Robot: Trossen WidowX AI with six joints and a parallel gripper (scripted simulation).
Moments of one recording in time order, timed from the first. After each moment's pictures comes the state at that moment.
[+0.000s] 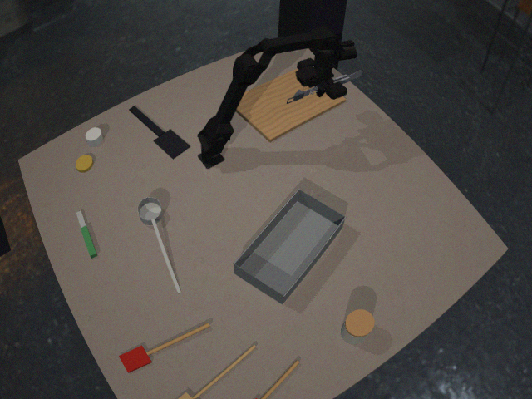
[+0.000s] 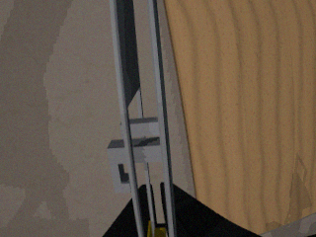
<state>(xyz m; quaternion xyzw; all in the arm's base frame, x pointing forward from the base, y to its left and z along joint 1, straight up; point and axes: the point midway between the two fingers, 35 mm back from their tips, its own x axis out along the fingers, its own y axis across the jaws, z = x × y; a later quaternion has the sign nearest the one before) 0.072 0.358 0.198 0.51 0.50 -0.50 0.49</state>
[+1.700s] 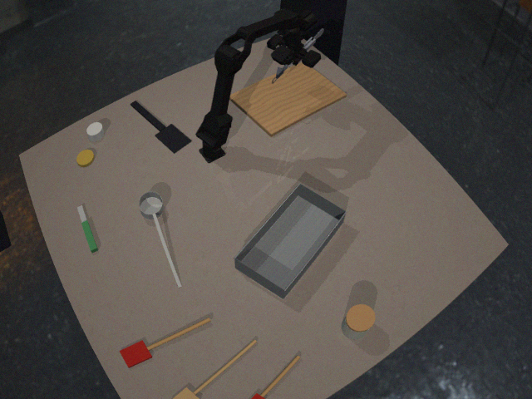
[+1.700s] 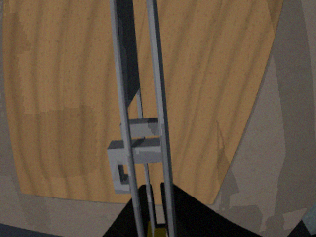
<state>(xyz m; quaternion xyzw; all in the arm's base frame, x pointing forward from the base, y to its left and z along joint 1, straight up) -0.086 0.373 0.193 0.47 0.65 -0.36 0.48</state>
